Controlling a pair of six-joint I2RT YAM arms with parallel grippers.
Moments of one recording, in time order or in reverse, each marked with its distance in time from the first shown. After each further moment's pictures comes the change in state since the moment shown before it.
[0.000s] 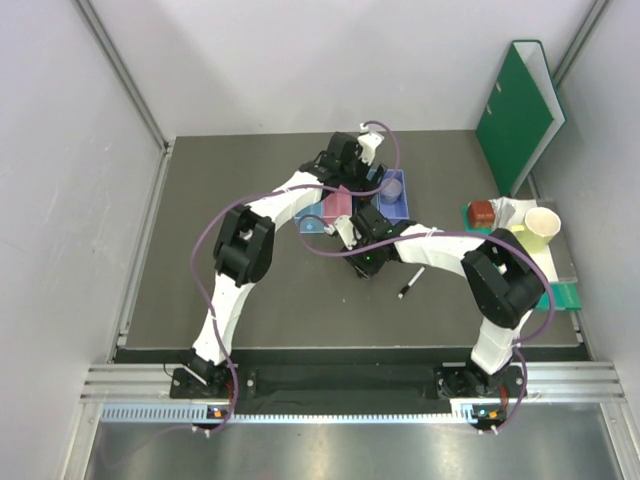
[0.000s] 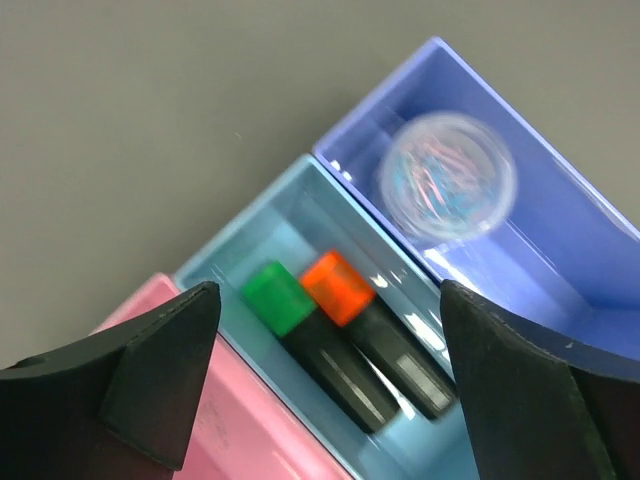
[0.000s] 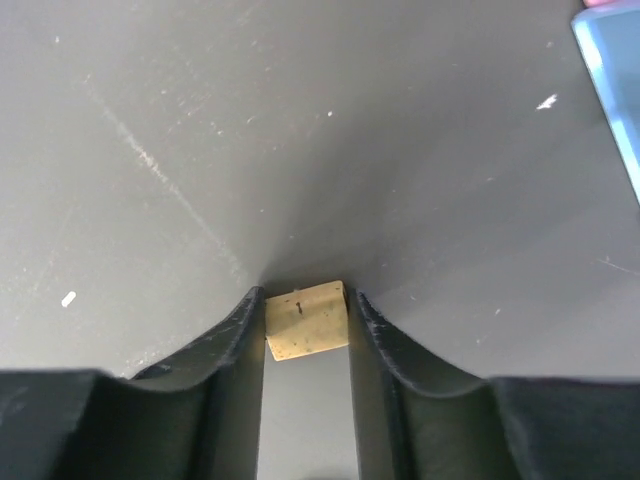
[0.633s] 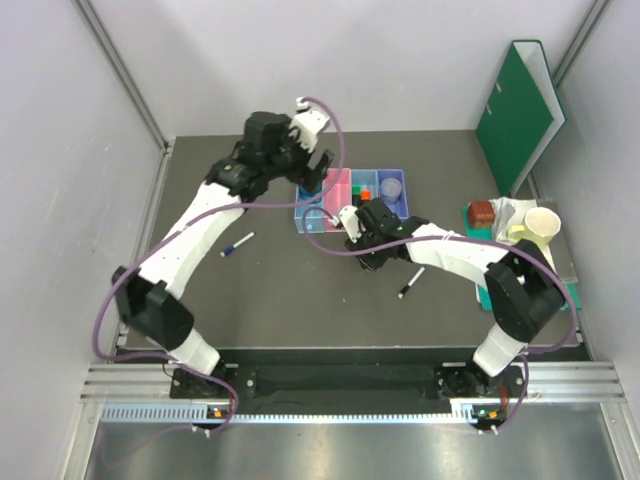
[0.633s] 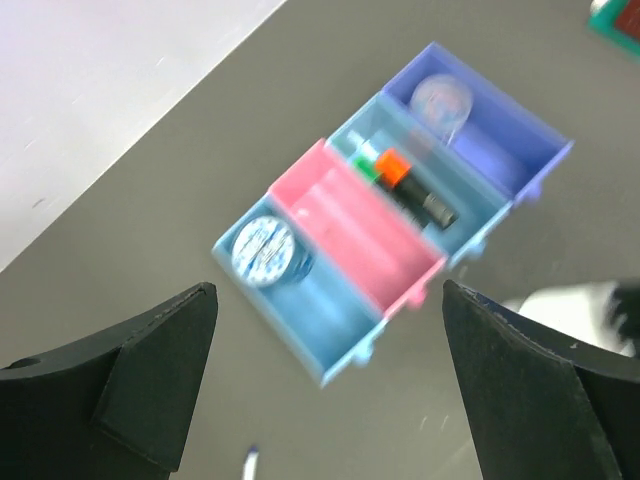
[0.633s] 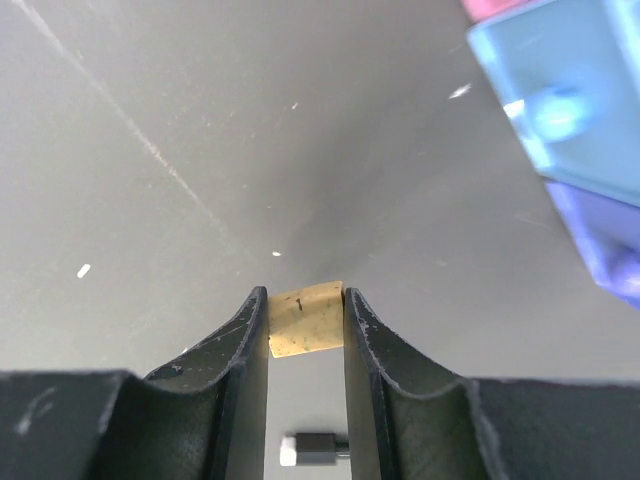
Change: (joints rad) left arm 0.079 -0.681 -0.322 -0.235 0.001 0.148; right arm 0.002 -0.097 0.004 -0.049 0.055 0.009
